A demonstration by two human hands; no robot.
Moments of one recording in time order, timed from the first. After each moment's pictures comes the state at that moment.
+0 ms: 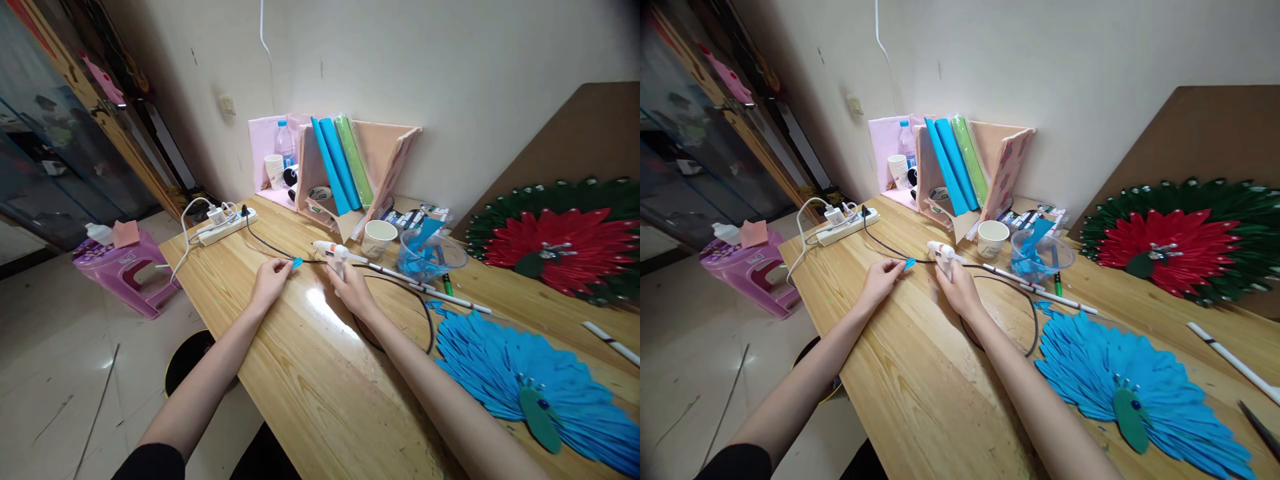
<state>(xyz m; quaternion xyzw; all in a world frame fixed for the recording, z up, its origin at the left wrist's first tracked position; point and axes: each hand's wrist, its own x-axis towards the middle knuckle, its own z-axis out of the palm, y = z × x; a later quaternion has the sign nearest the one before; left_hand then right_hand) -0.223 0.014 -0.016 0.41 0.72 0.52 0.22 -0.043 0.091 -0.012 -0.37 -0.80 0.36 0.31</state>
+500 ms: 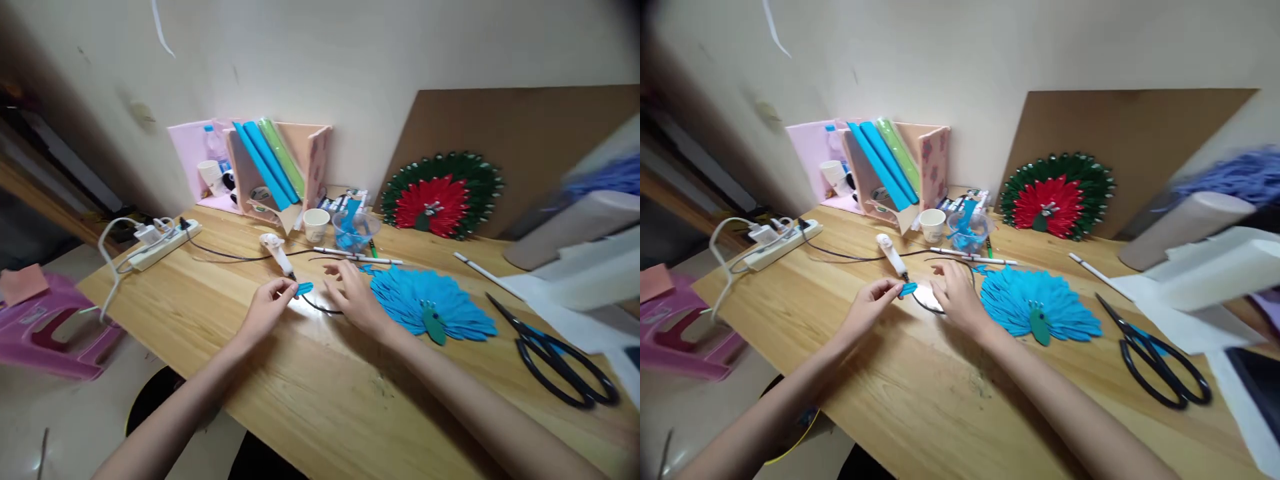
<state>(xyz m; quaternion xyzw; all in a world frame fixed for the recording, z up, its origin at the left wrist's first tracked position) -0.125 -0.011 0.021 0.55 0.60 0.46 0.36 0.060 0.048 0.014 -0.37 -0.83 0.24 0.35</state>
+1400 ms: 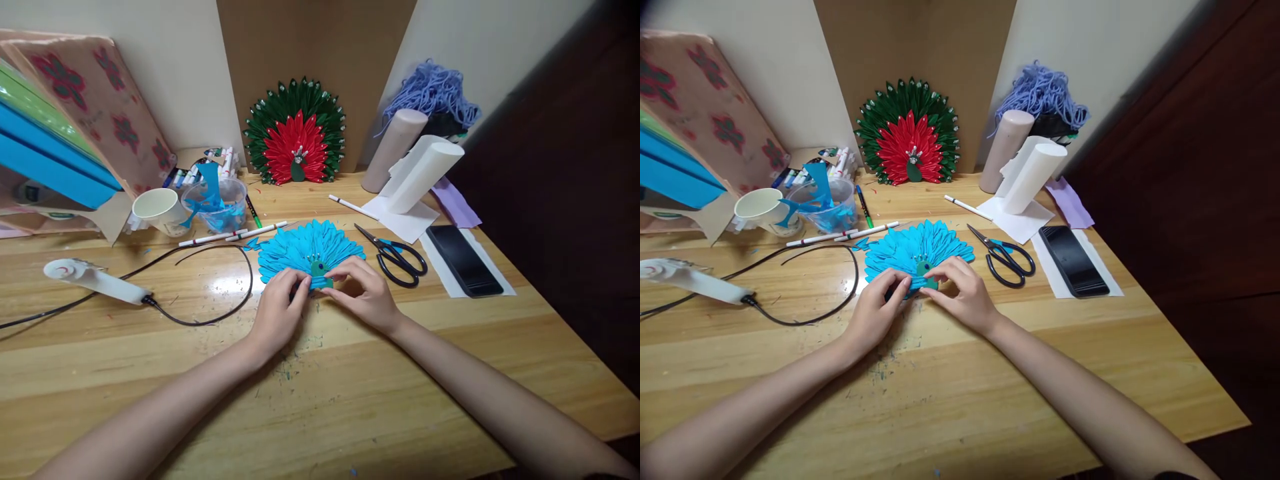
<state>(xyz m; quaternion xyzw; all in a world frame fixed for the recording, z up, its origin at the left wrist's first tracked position) 0.058 0.024 -0.002 0.77 0.43 0.29 0.37 0.239 -0.005 -0.007 -0.48 -0.74 0.14 0.45</state>
